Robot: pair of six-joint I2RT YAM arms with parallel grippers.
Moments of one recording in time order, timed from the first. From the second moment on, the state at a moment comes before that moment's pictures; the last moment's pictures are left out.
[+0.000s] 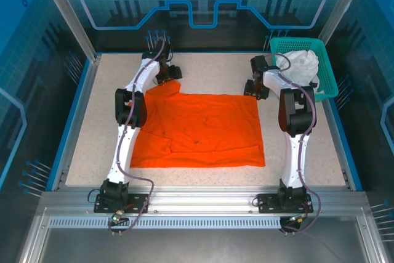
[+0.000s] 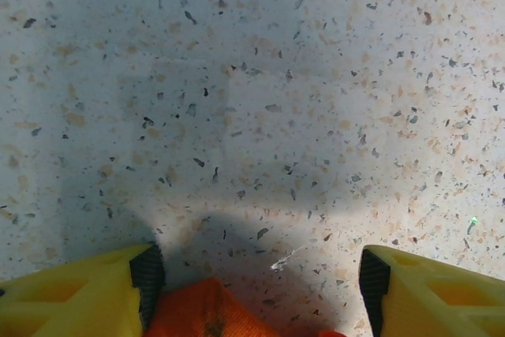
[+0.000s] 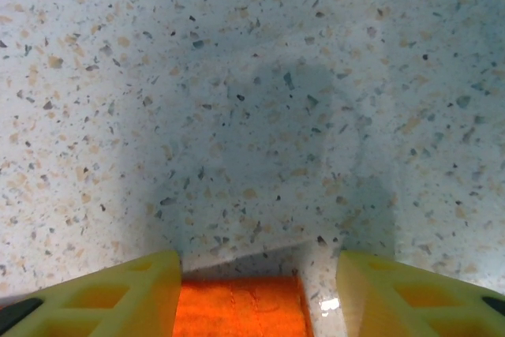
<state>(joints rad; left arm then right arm) -0.15 2.68 2.53 -1.01 0.11 -0.41 0.12 2.22 1.71 -0.74 0.08 0.38</state>
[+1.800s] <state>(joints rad) -0.19 2.15 1.67 -0.46 -0.09 -0.38 0.16 2.11 1.60 -0.68 0.06 0.32</state>
